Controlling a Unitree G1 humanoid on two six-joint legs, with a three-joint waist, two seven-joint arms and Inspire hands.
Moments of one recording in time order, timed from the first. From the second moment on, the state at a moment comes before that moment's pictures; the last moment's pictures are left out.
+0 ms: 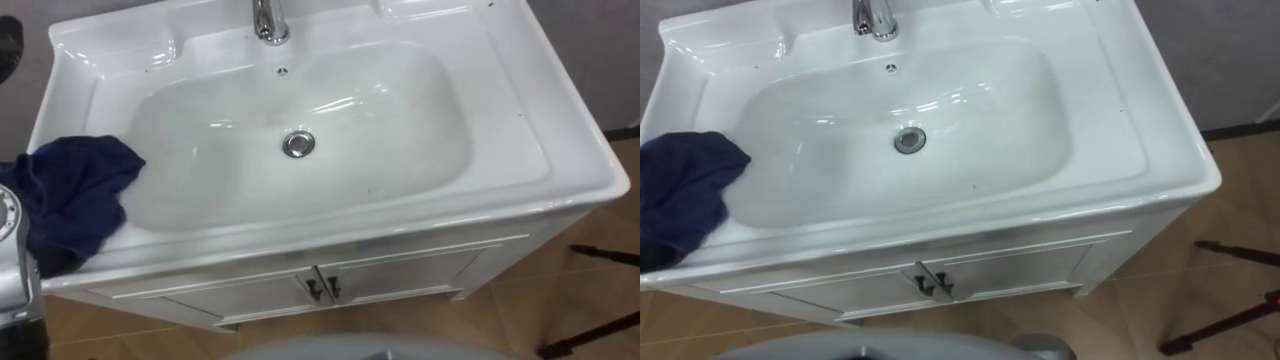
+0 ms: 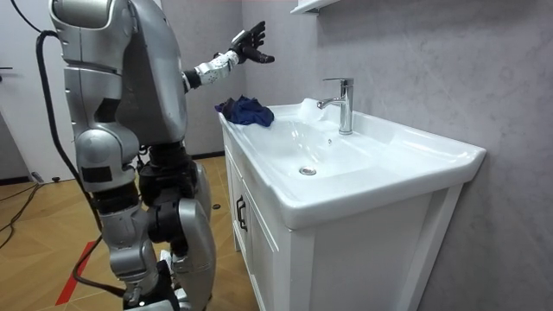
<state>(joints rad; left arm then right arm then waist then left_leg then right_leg) 0.11 0.41 0.43 -0.15 0.03 -0.09 0.43 0.20 -0.30 -0.11 1.31 -0.13 0.07 0.23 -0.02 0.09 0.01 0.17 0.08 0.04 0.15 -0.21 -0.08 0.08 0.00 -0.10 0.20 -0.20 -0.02</state>
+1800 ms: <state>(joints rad) 0.44 0.20 0.37 1.13 -0.51 -0.10 0.53 0.23 -0.29 -0.02 1.25 -0.19 0.11 0.21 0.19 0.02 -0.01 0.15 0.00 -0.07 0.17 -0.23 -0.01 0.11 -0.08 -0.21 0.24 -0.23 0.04</state>
